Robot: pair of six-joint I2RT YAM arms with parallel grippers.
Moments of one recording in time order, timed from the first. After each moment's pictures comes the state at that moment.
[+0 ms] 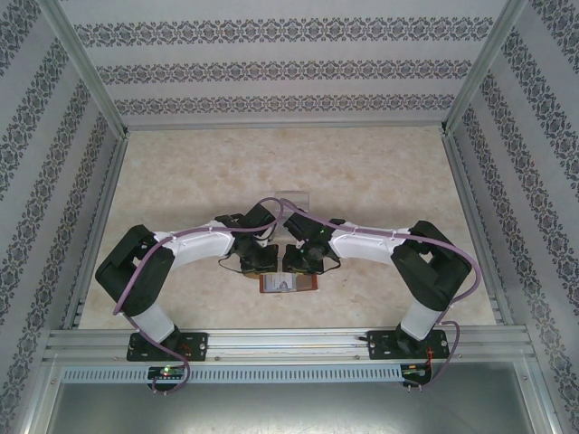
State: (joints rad) left arm -0.68 1.67 0.93 -0.55 0.37 -0.74; right arm 0.83 1.72 0.95 -0.47 -0.29 0.89
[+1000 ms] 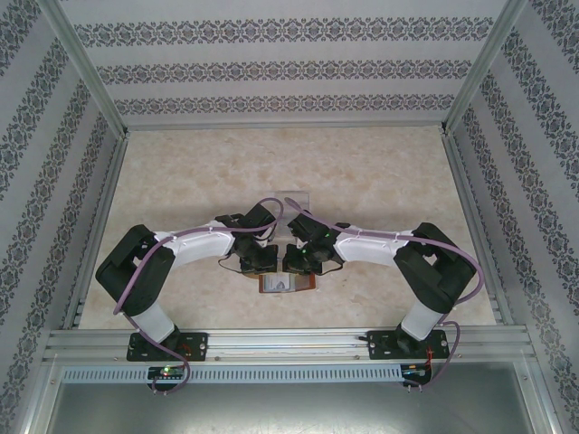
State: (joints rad) left arm -0.68 1.67 0.93 -0.55 0.37 -0.74; right arm 0.81 1.69 0.88 -0.34 -0.36 0.92
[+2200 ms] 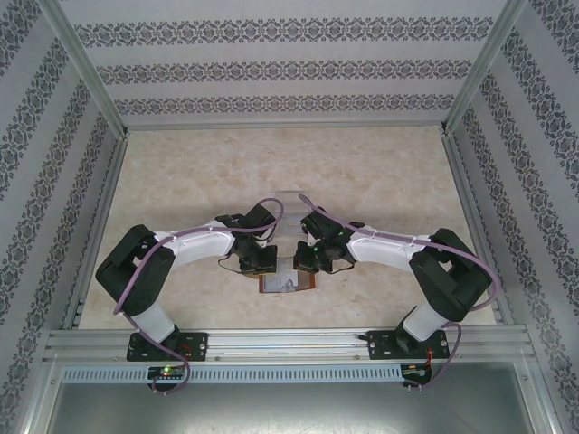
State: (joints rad) left arm -0.68 1.67 0.93 -0.57 0.35 -0.73; right arm 0.73 1.59 0.82 -0.38 -0.37 0.87
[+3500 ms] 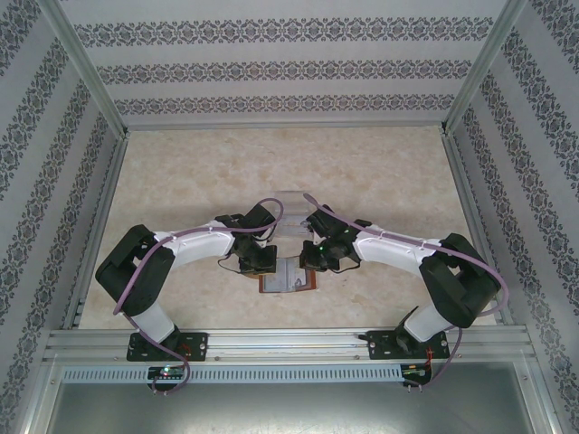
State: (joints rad) left arm -0.68 1.67 0.93 -0.57 0.35 -0.73; right arm 0.72 1.54 0.82 -0.46 -0.34 0.81
